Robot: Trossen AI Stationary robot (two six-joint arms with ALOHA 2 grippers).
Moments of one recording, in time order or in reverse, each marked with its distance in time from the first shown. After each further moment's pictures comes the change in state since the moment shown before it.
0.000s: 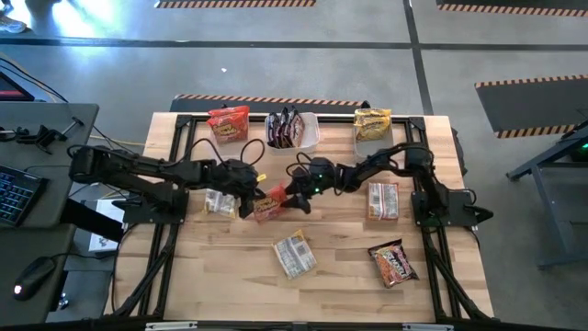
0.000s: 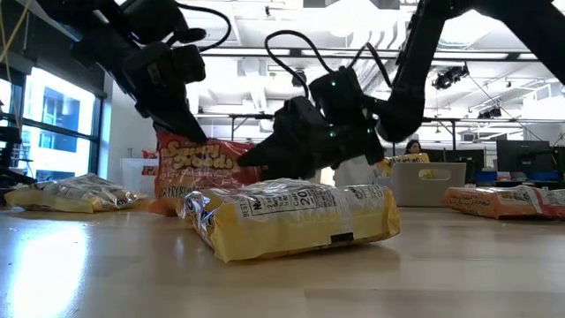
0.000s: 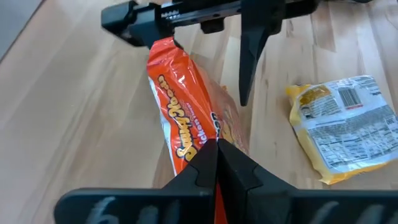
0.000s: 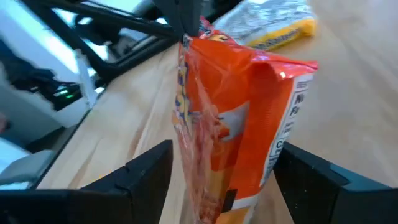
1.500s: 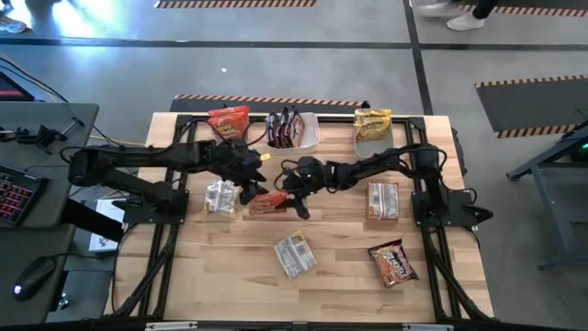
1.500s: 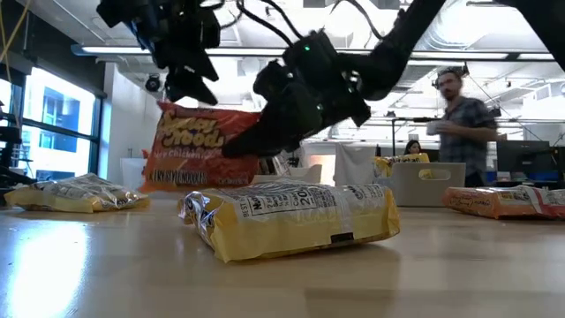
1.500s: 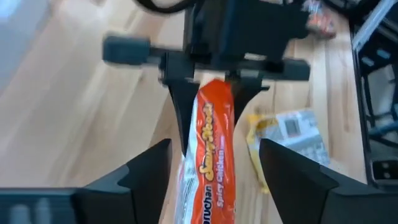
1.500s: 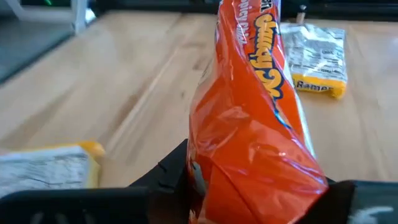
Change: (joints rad) left arm 0.096 -0.009 0.309 -0.377 0.154 -0.055; right arm 0.064 -0.109 0.182 -0.471 0.072 -0.544
